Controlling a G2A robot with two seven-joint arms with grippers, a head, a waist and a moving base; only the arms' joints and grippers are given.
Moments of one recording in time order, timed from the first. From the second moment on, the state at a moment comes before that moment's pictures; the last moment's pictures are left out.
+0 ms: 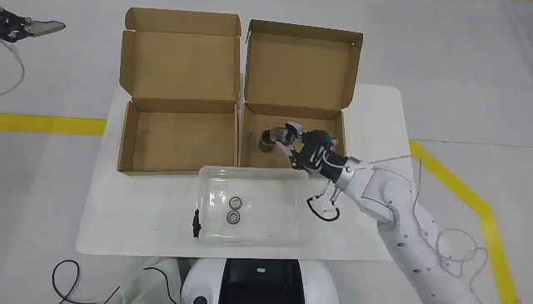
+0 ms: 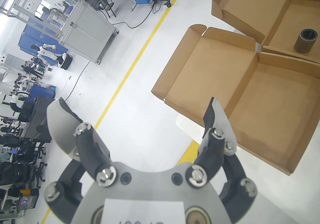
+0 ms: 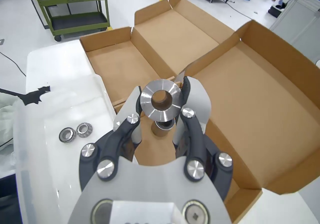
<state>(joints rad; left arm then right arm) 0.56 -0.16 -1.11 -1.50 0.89 -0.82 -0.11 -1.27 -1.19 1.12 -1.80 -1.28 -0.57 0.17</state>
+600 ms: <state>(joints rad) 0.56 -0.16 -1.11 -1.50 0.89 -0.82 -0.11 -1.23 -1.20 1.09 -1.65 -1.27 -0.48 0.28</state>
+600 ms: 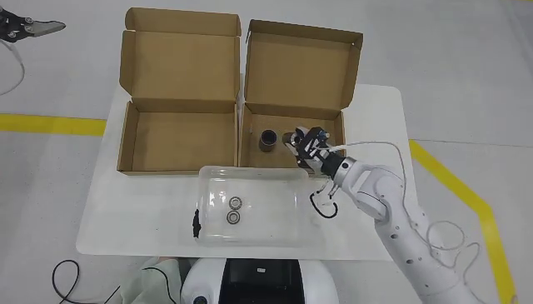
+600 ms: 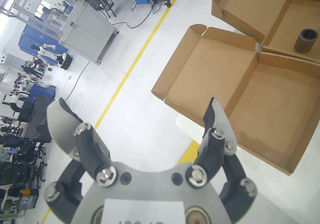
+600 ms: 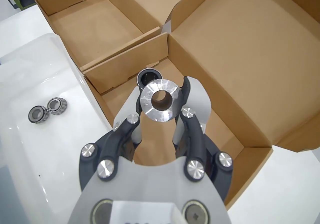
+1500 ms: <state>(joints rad) 0.56 -0.16 -1.11 -1.50 0.89 -0.82 -0.11 -1.04 -1.25 0.94 -1.45 -1.21 -0.42 0.59</state>
